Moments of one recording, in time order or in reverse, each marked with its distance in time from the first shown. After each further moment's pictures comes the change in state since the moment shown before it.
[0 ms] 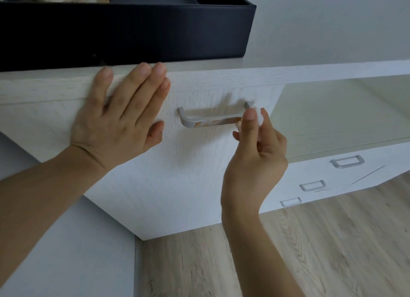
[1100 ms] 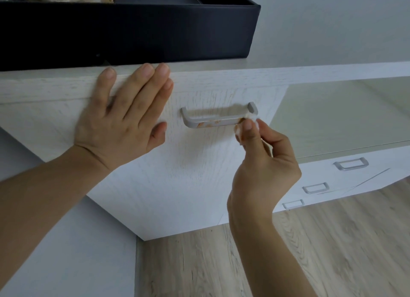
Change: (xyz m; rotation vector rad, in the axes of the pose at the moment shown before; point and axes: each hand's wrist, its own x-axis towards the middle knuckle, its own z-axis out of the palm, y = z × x) left_hand -0.001 -0.001 0.001 0.014 -0.005 0.001; right_hand 0.008 0.000 -0.008 0.268 0.014 0.140
